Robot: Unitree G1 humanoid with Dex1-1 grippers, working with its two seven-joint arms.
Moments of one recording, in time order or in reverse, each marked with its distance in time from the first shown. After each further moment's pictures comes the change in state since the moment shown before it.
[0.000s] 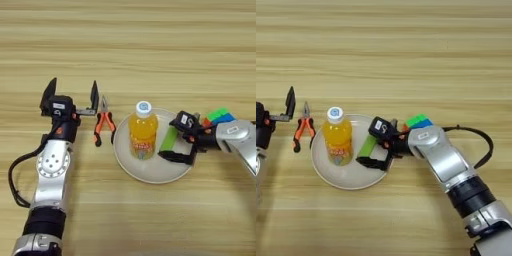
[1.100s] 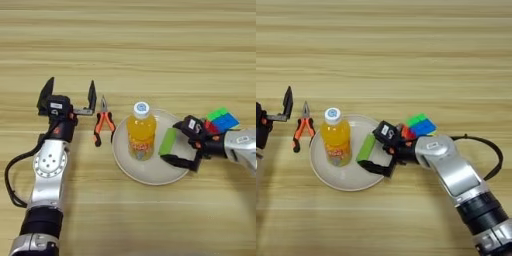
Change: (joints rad) left arm 0.000 0.015 0.011 0.000 -0.003 0.000 -0.009; right arm 0.116 -0.028 -0.042 -0.113 0.063 -0.044 -0.046
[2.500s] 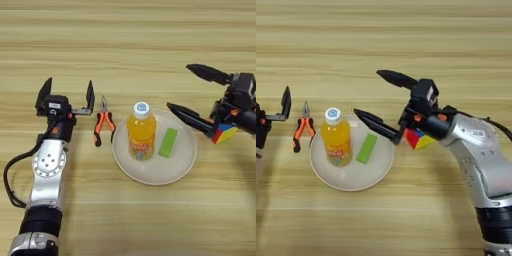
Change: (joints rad) left arm -0.008 0.005 0.011 0.020 -0.002 -0.005 0.002; right arm 0.085 -0.010 -0.349 -0.302 0.379 -0.237 0.088
